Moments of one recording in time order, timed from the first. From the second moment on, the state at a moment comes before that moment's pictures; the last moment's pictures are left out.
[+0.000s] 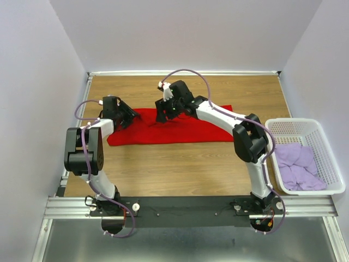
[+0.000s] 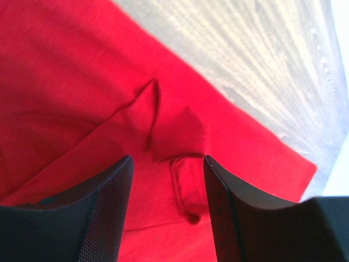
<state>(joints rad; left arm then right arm) 0.02 1.73 0.91 0.10 0.24 -0.84 0.72 2.12 1.73 -0.30 -0.31 0.16</state>
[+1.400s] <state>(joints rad) 0.02 1.54 0.79 -0.18 -0.05 -0.47 0.86 2.45 2.11 -0.35 0.01 -0.12</state>
